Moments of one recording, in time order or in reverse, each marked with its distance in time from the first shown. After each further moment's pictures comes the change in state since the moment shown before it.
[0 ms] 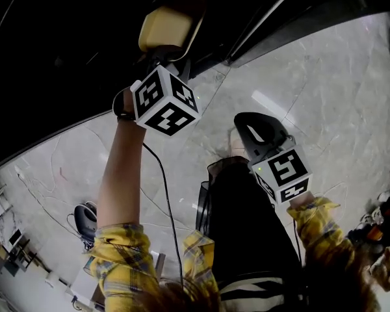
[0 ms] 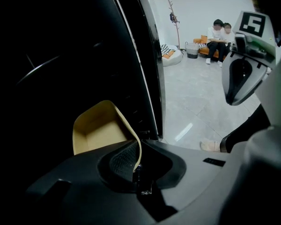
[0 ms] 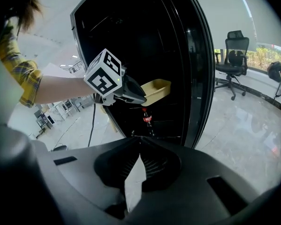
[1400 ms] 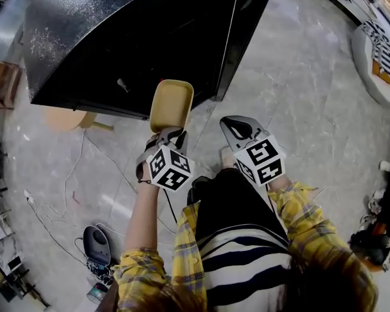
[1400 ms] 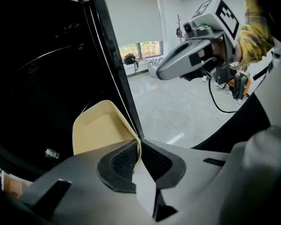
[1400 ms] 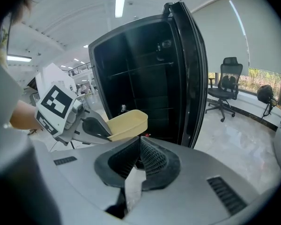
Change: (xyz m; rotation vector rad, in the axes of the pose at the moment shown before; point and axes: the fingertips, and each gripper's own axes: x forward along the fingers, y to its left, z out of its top) left arm -0.184 -0.098 -0.006 -0.155 -0.040 -0.072; right arm -0.110 0.054 0.111 -0.055 -0.138 -0.104
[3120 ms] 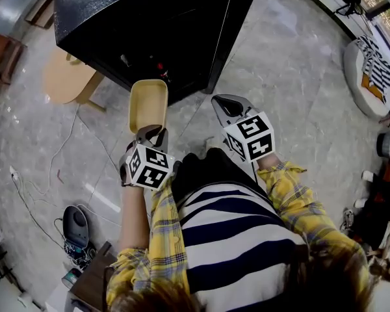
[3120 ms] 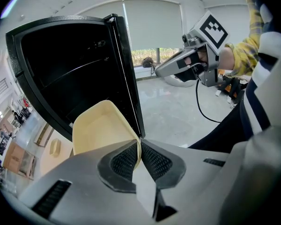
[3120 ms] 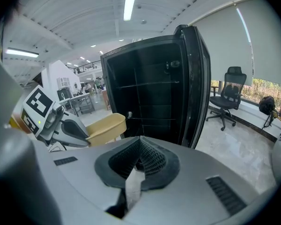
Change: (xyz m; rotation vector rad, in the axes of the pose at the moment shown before) left arm -0.086 -0.032 -0.020 -0.230 -0.013 0.104; right arm -0.040 0.011 0.034 -0.068 -0.020 0.013
